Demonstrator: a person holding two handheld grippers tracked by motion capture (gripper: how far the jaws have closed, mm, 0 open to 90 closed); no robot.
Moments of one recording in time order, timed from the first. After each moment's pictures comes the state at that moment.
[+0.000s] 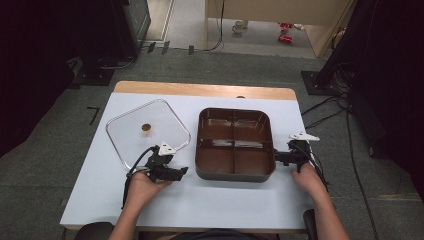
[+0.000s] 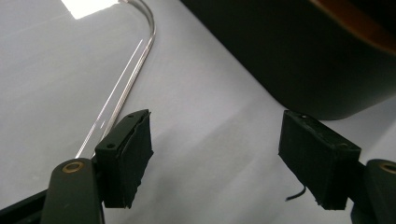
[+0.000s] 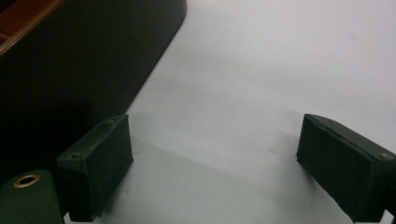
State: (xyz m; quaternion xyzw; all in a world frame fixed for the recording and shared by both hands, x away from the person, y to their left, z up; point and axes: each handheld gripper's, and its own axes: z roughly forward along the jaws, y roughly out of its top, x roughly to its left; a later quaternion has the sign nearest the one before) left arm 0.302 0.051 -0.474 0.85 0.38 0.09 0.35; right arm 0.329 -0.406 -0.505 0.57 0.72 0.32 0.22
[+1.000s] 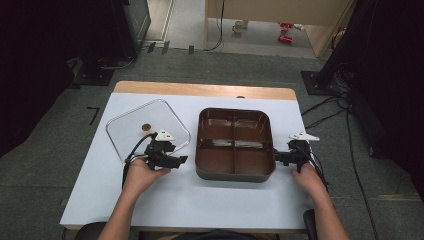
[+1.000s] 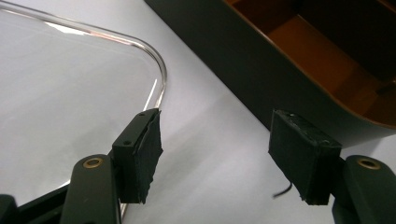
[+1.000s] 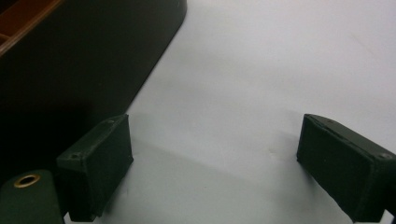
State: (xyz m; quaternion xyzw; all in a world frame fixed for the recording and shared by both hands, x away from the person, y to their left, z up) left arm 0.329 0.055 -0.448 0.85 0.38 0.08 0.36; right arm 0.329 -0.406 -0.505 0.57 0.72 0.32 0.22
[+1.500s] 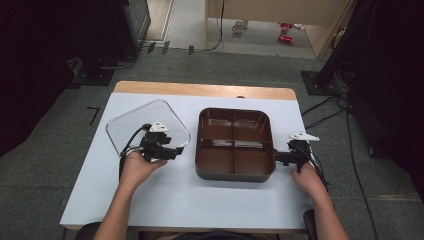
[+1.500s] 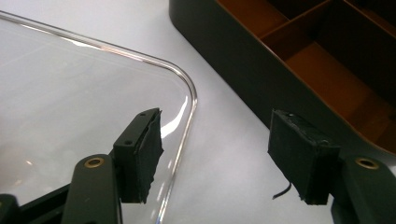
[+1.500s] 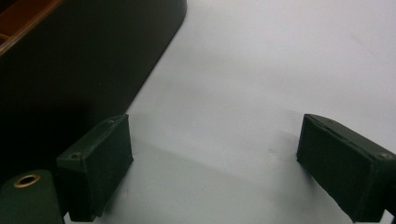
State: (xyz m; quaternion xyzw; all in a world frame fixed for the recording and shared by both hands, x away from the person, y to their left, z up) left arm 0.347 0.065 -0.436 0.84 0.39 0.09 0.37; right arm 0.329 -0.406 -0.505 0.57 0.72 0.32 0.22
